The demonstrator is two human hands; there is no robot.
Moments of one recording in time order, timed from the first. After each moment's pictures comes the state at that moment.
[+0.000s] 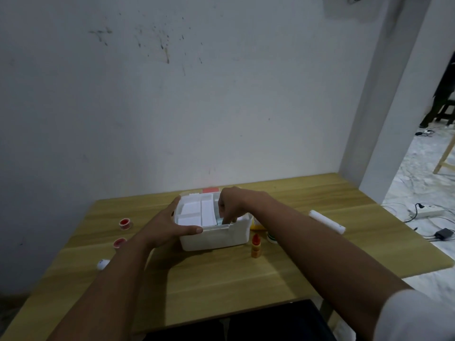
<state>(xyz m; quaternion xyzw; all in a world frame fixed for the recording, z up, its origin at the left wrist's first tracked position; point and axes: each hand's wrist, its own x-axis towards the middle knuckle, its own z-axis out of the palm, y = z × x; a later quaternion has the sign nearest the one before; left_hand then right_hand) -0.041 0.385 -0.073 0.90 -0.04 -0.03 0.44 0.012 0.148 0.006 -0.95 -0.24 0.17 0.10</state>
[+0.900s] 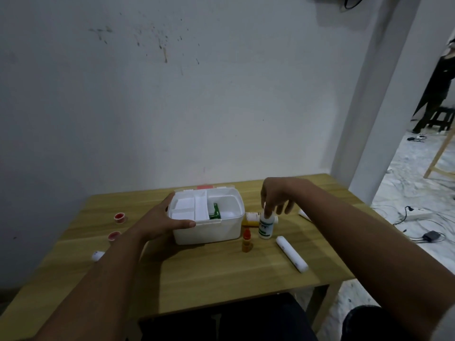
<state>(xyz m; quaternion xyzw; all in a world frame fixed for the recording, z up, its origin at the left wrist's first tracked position) -0.050 0.382 -0.069 0.88 -0.01 -0.03 0.46 -0.004 0.035 0.042 -0.97 -0.07 0.22 0.10</state>
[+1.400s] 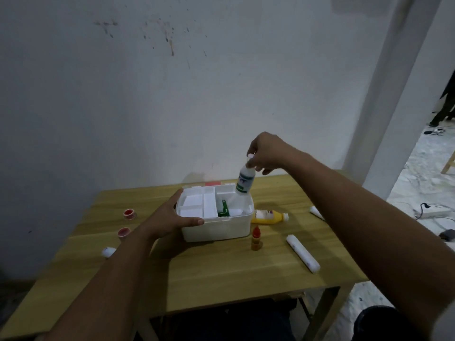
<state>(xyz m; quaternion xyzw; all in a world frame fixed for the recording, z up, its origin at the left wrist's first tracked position) -0.053 0.375 -0.067 0.87 -0.05 -0.01 0.49 0.012 0.083 0.098 -0.95 -0.13 0.01 0.28</state>
